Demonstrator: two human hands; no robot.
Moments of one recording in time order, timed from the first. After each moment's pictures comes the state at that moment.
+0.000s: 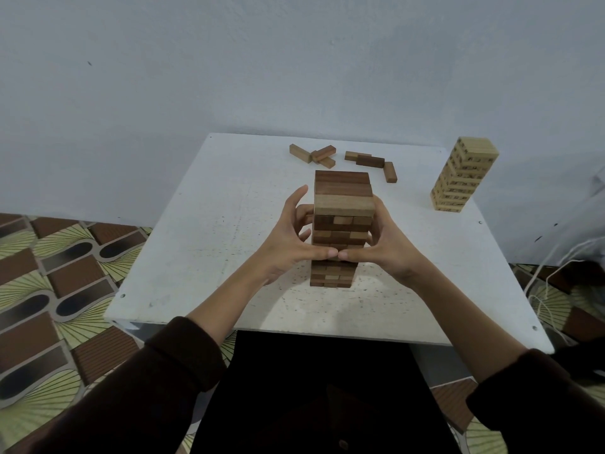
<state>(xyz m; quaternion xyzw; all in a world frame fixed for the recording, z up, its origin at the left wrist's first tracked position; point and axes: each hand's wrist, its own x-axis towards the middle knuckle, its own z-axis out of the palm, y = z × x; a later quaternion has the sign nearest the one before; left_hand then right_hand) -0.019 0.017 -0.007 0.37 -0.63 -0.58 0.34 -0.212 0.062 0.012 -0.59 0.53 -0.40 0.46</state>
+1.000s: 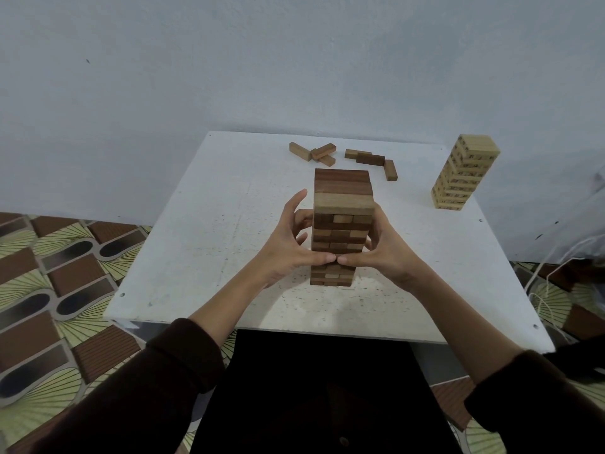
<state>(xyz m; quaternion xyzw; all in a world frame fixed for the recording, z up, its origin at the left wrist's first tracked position) -0.017 0.017 -0.019 0.39 -0.65 -0.57 0.34 -0.211 0.064 0.002 -0.58 0.53 -0.40 0.47</state>
